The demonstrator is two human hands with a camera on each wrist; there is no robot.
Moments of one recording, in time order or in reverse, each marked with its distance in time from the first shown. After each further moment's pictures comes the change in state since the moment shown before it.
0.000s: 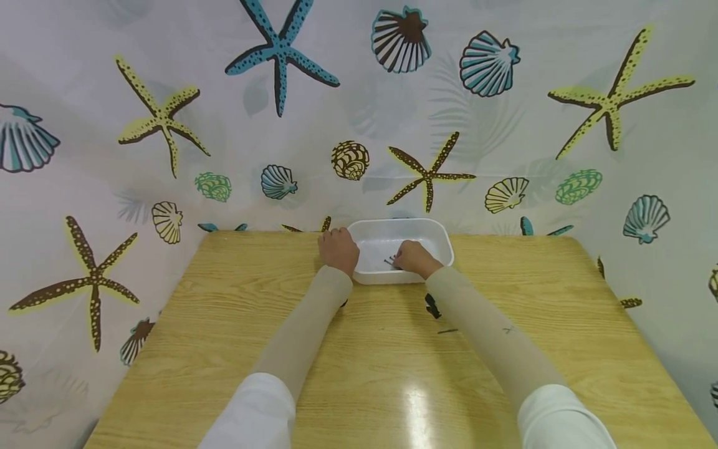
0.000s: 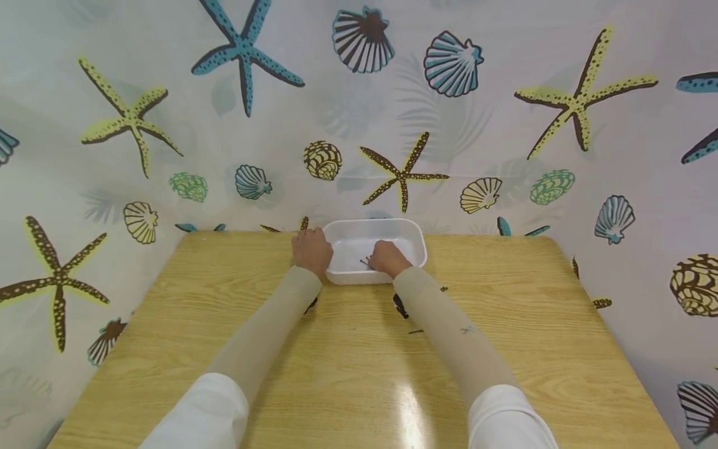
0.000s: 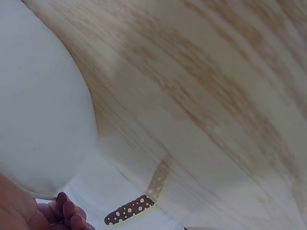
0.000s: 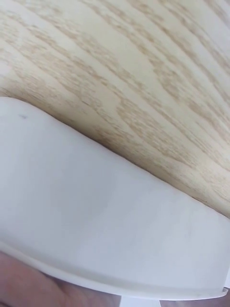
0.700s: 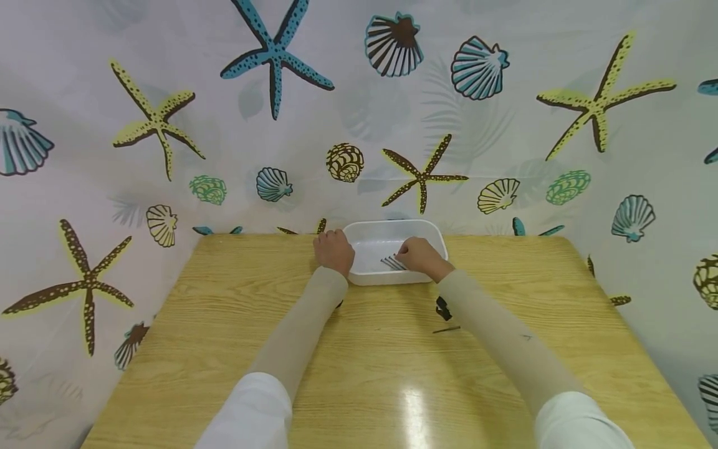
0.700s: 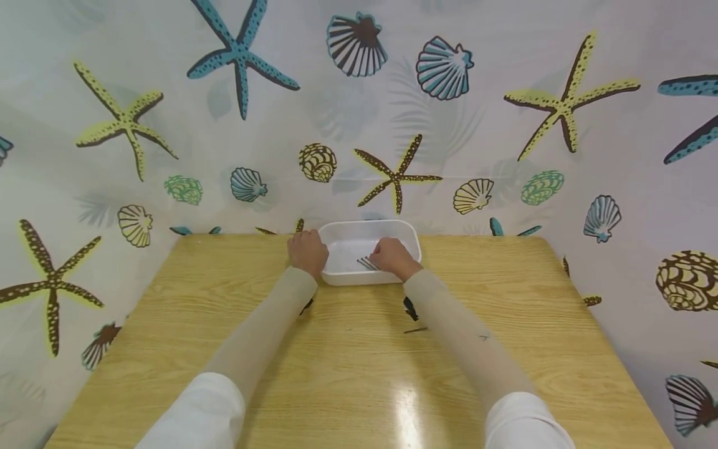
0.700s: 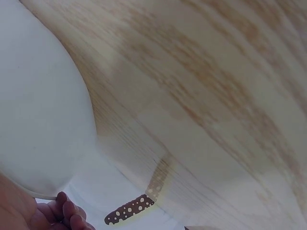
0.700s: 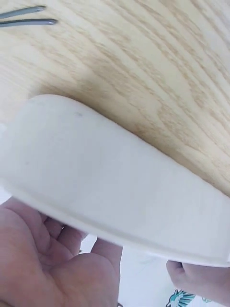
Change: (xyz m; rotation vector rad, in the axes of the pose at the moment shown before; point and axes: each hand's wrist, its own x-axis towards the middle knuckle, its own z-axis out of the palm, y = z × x) left_hand -0.003 0.002 -0.004 0.004 -0.016 -0.003; right_hand -0.022 0.010 -0.021 -0.027 0.118 -0.096
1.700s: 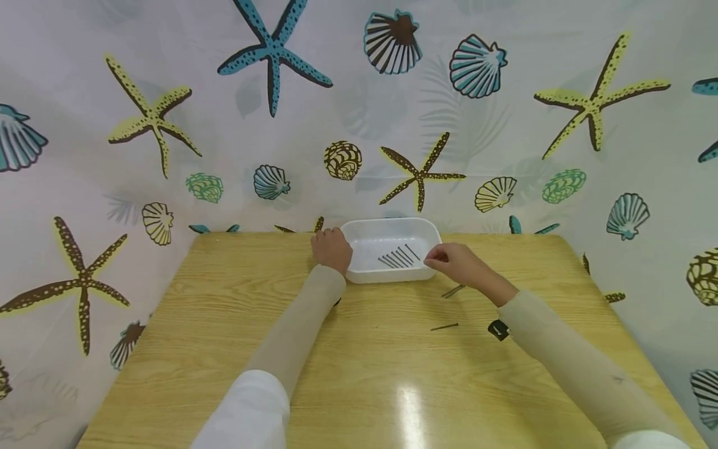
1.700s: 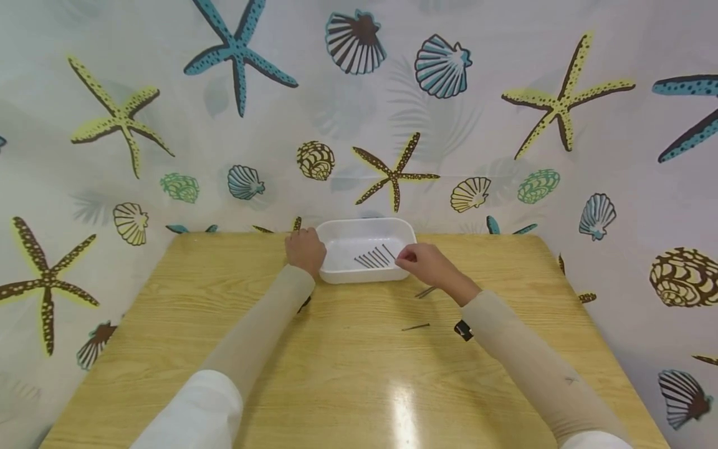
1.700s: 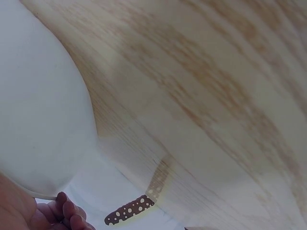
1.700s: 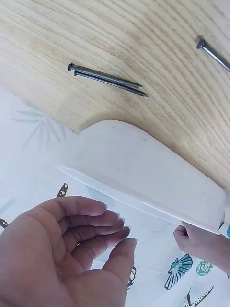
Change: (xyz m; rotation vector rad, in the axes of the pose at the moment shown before) left_hand 0.003 -0.003 0.005 0.002 0.013 0.019; right_hand -0.078 0.031 -0.047 0.174 -0.007 -0.115
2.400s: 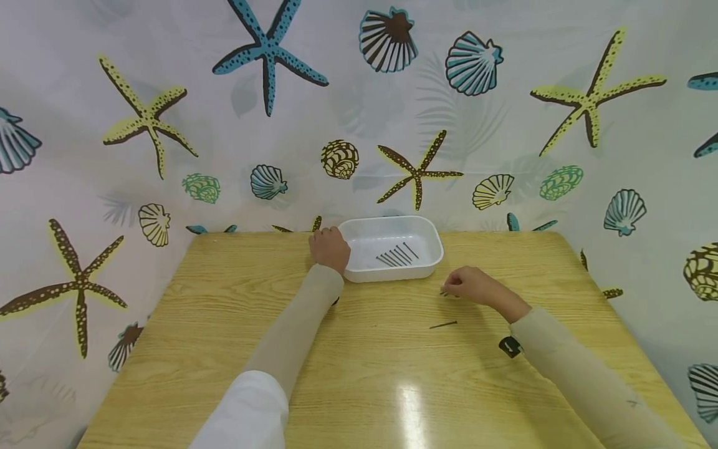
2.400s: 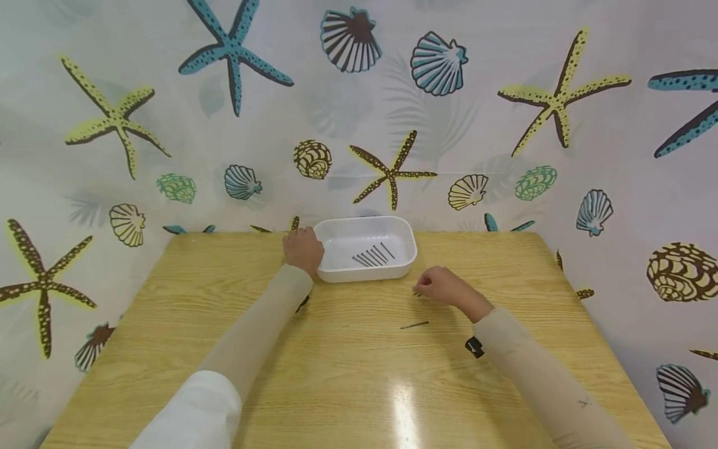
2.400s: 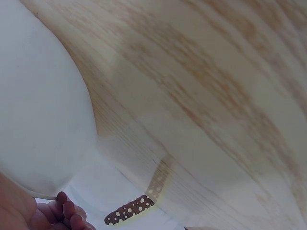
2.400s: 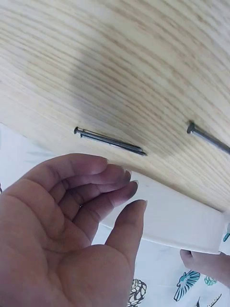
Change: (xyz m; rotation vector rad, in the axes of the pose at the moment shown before) left_hand -0.003 -0.002 -0.005 -0.002 -0.021 0.018; right_hand -0.035 0.031 0.009 -0.033 -0.180 0.158
